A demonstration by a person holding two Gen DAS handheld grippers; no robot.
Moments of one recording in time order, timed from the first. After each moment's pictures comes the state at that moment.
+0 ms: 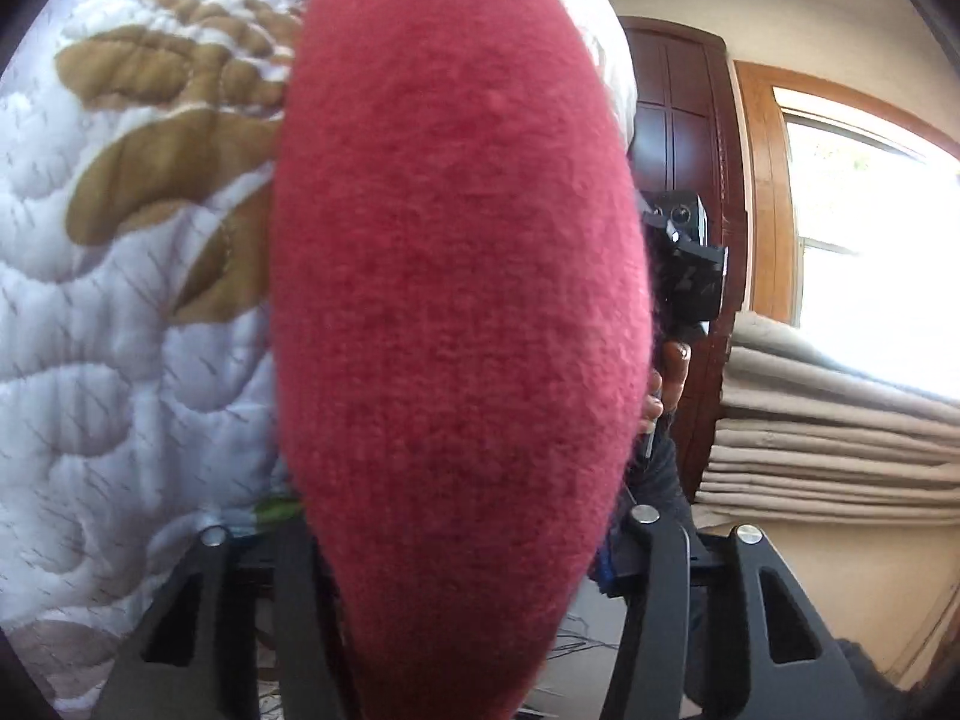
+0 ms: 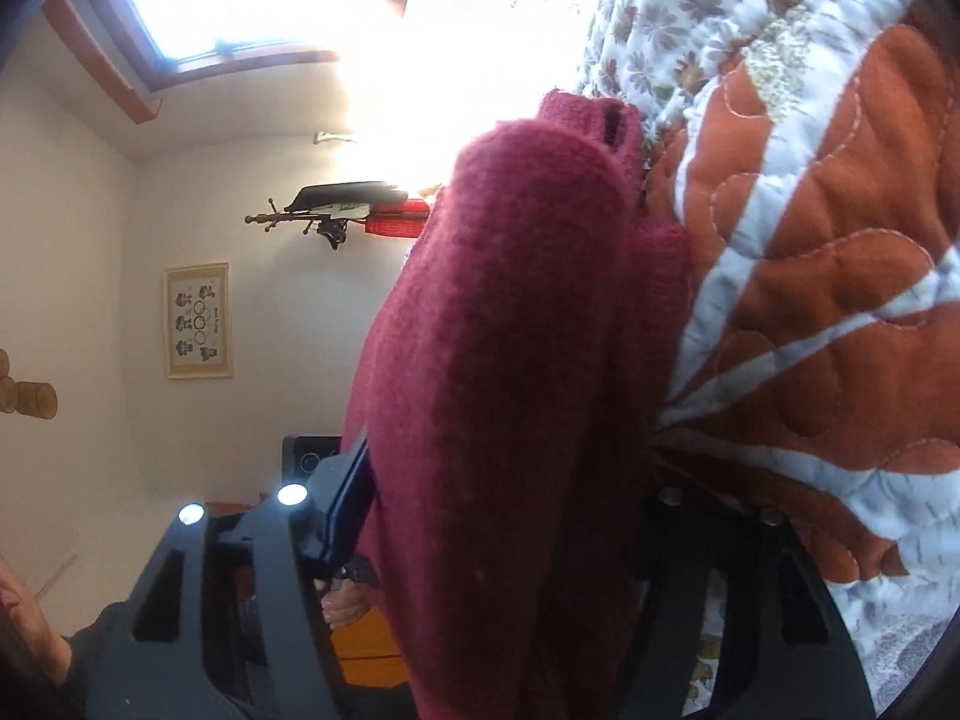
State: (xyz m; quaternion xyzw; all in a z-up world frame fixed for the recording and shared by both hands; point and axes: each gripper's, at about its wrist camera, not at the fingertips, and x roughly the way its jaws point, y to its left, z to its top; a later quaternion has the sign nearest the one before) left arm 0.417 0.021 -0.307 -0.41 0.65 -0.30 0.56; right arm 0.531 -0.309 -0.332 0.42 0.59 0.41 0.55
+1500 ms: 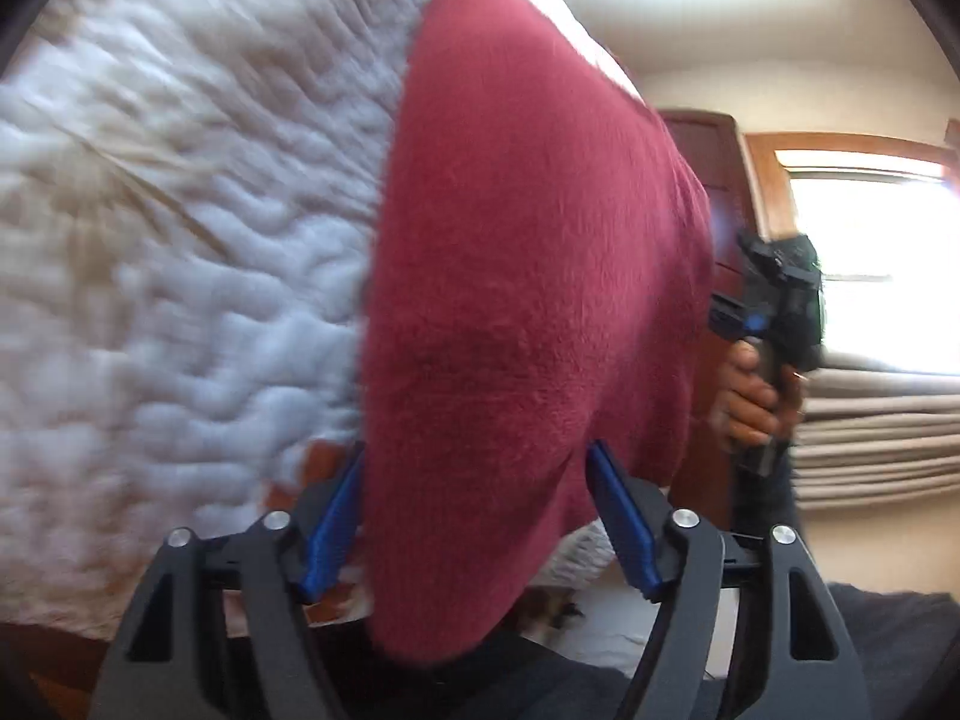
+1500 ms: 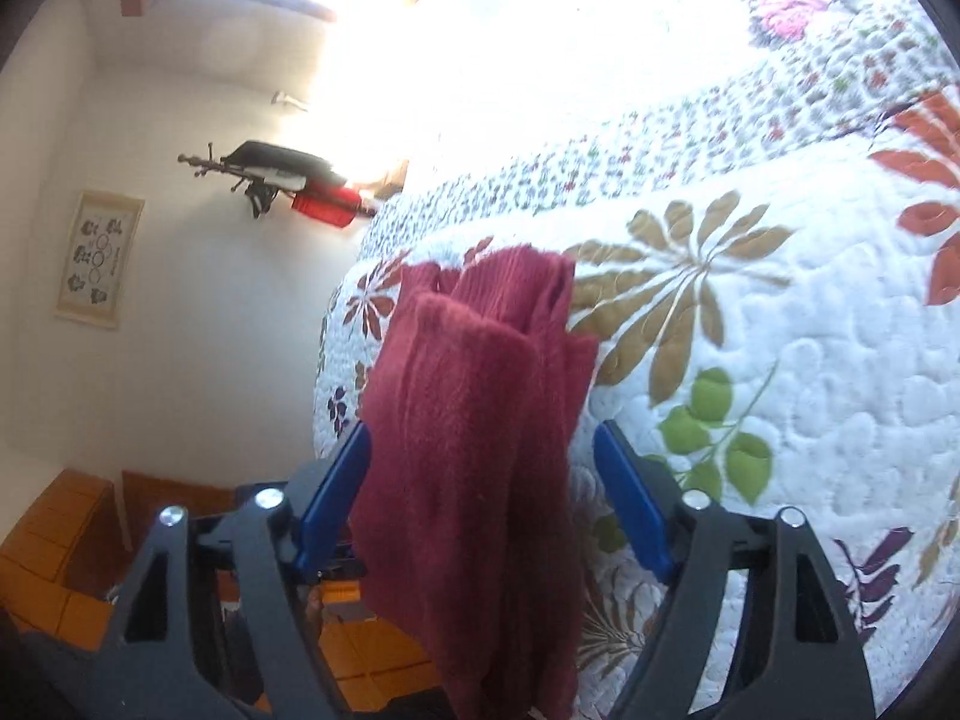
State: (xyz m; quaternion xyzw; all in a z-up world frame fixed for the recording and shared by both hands) left arm 0.236 0.245 -0.244 -0.37 0.58 -0.17 0.71; right arm 0.408 -0.105 -0.191 0.28 0.57 0.35 0.69
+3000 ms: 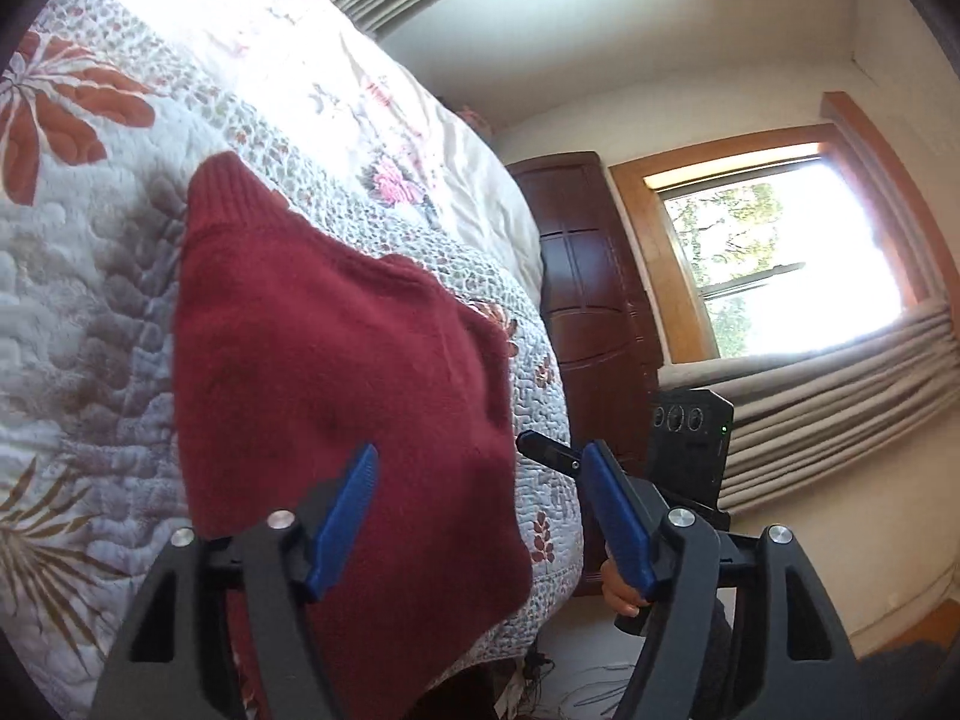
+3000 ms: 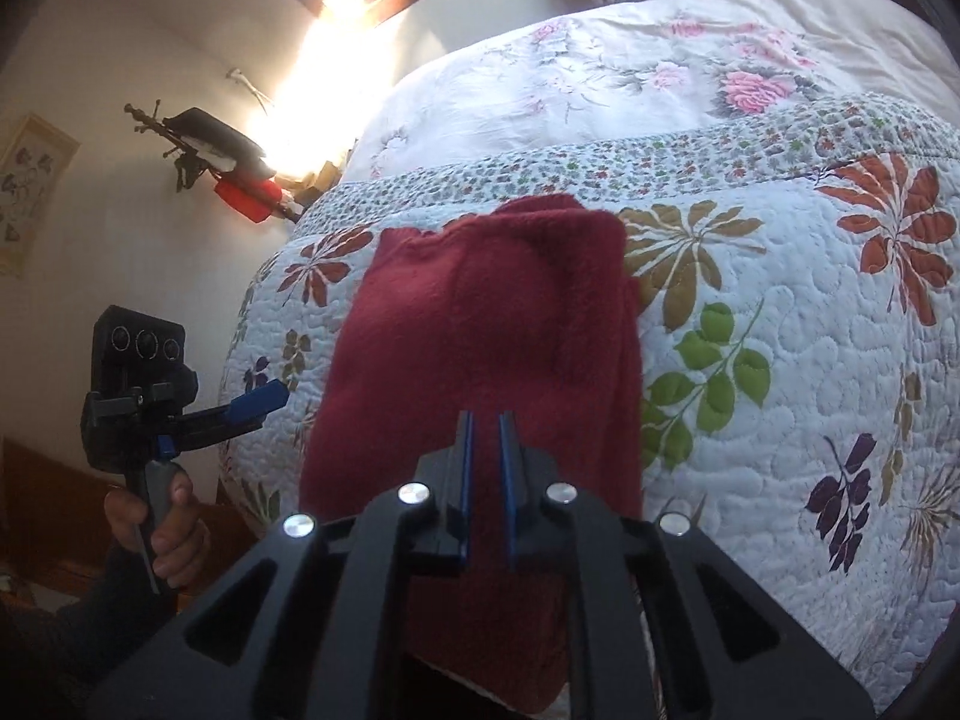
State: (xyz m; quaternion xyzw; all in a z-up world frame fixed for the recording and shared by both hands) left arm 0.324 0.243 -0.183 -0.40 0.46 -0.34 0.71; right arm 0.328 -0.062 -0.172 0.14 0.56 0.27 0.77
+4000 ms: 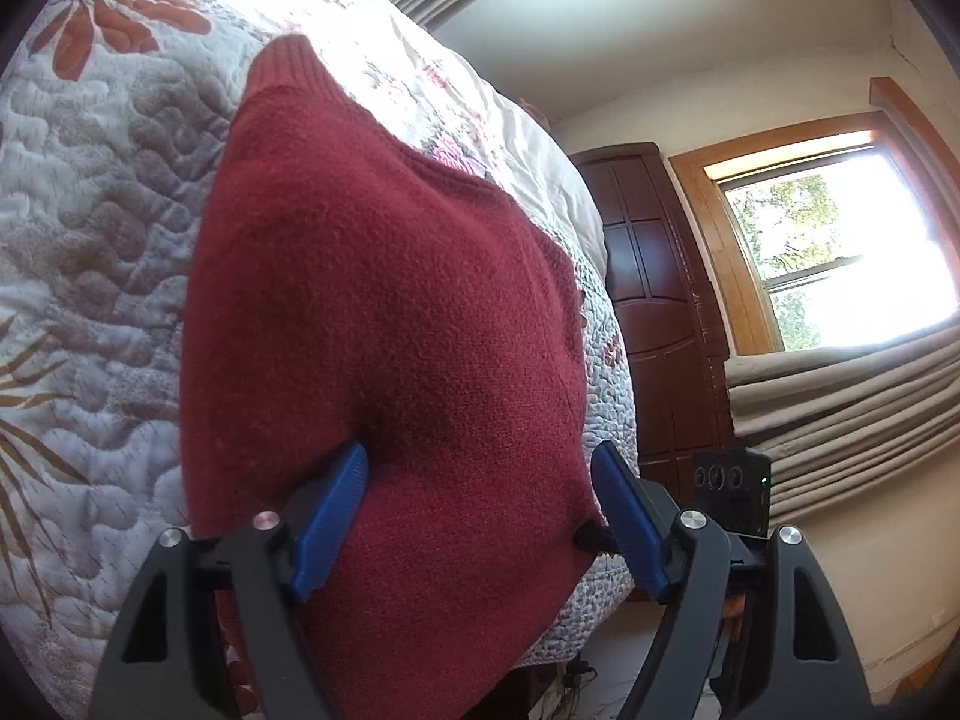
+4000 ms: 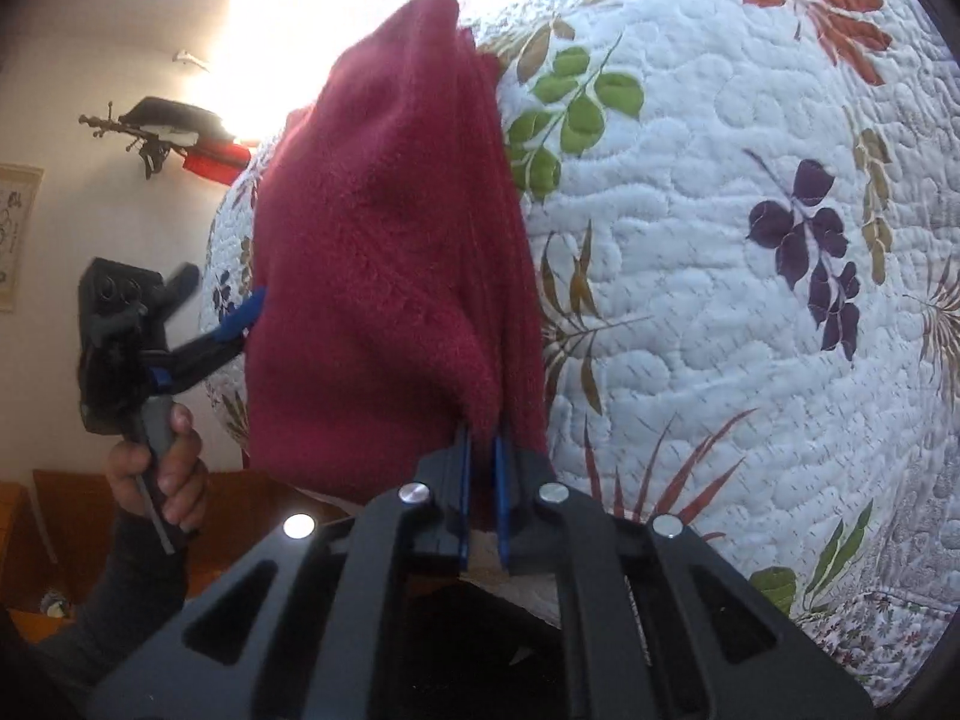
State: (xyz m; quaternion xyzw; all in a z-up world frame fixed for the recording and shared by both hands) left arm 0.290 0.199 -0.210 -0.38 0.48 -0.24 0.75; right arm 0.278 -0.113 -0.238 0.17 0.66 0.25 0.69
